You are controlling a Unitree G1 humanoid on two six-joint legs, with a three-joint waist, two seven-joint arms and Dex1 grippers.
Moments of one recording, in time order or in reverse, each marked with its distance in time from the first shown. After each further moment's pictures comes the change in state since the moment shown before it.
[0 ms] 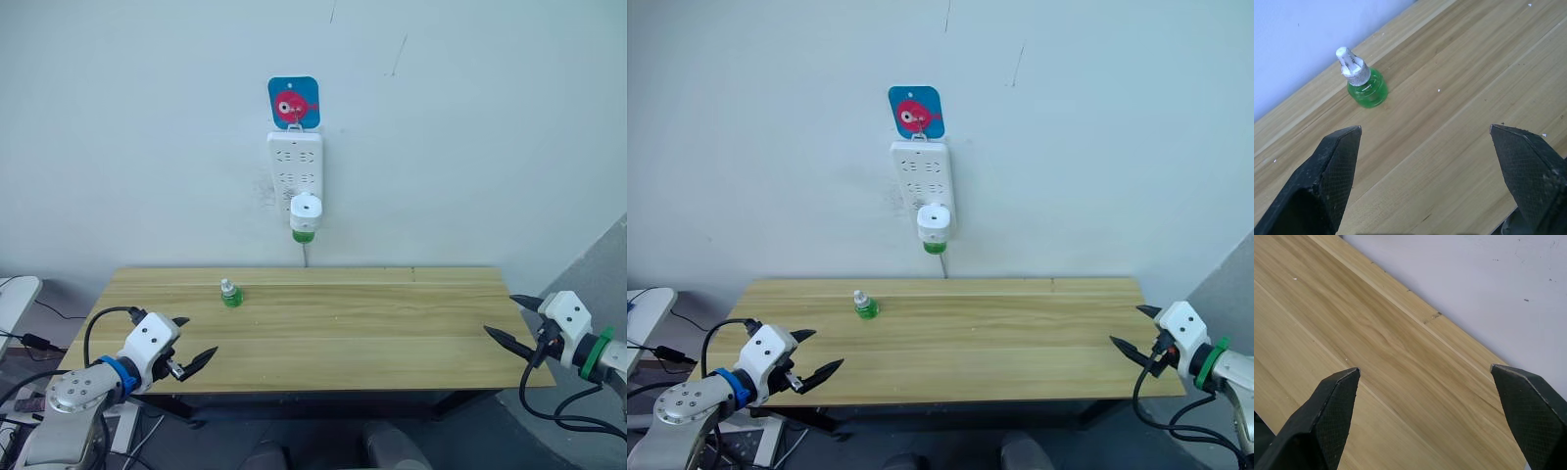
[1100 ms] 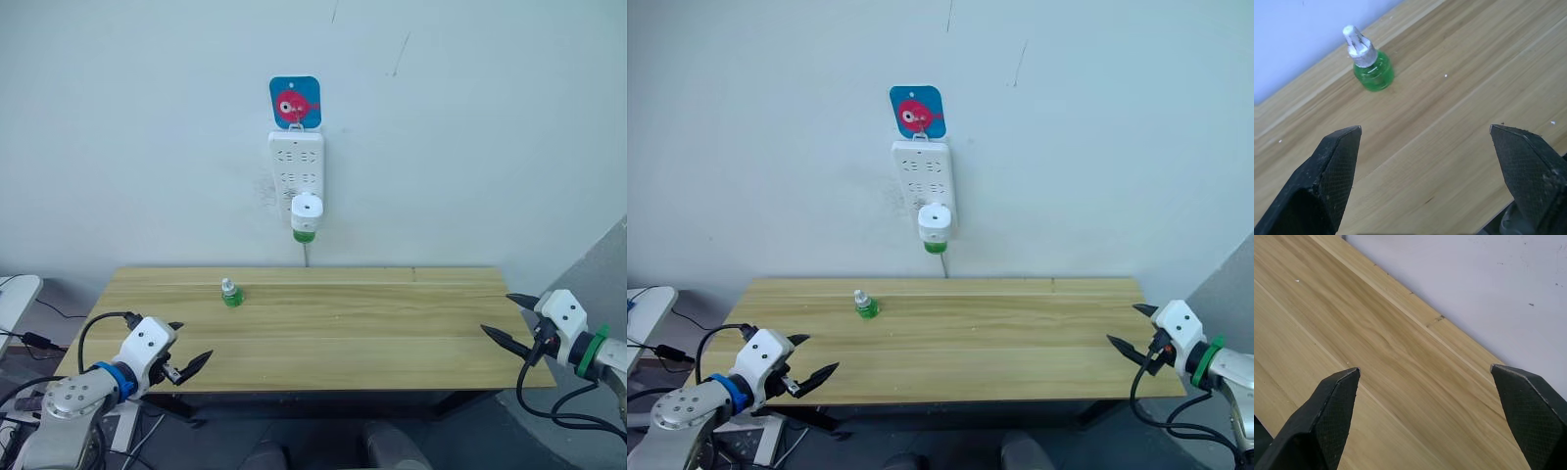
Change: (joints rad) left arm 0.025 0.011 0.011 0.008 0.011 -0.013 0.043; right arm -0.015 0.002 0.020 0.015 0.000 -0.009 -0.003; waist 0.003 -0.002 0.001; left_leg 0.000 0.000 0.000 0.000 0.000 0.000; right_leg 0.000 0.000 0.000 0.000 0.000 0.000
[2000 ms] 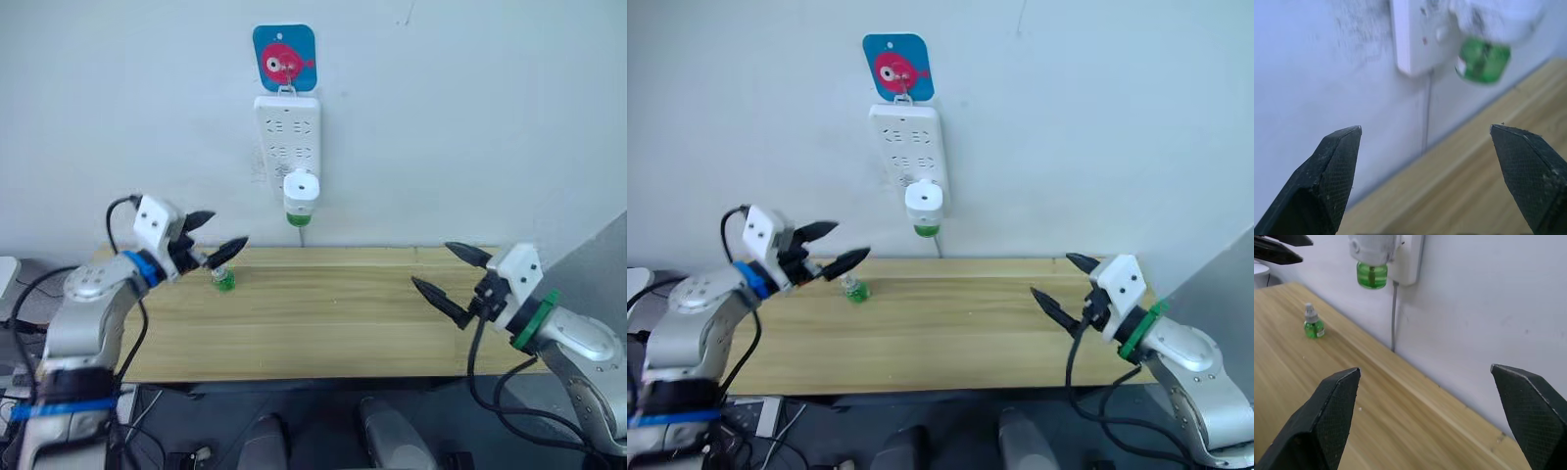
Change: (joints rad) left arm -0.636 -0.064 -0.021 -0.068 -0.263 0.382 -0.037; right arm -0.095 0.195 0.097 -0.858 0.205 0.602 -0.379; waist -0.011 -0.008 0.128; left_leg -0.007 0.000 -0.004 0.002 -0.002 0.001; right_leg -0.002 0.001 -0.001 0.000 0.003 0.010
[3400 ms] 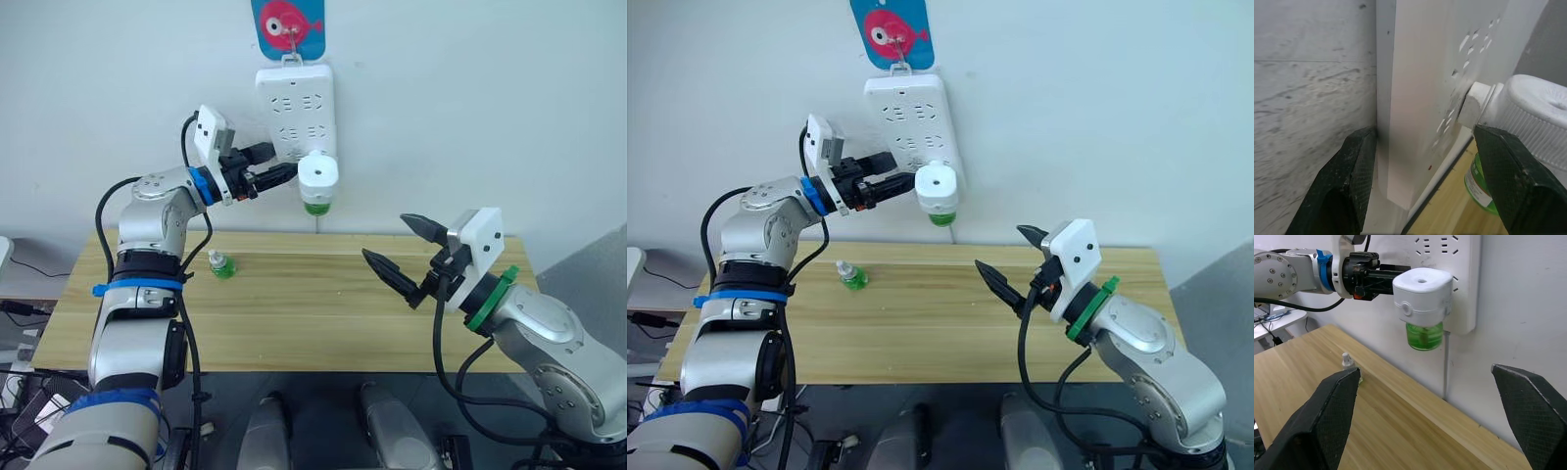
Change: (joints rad) left arm -0.548 -0.146 -0.107 0.542 0.054 -0.063 -0.271; right arm -0.188 0.133 0.102 -0.205 0.123 0.298 -0.231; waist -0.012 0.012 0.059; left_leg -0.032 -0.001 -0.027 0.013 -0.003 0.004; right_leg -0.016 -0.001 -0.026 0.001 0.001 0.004
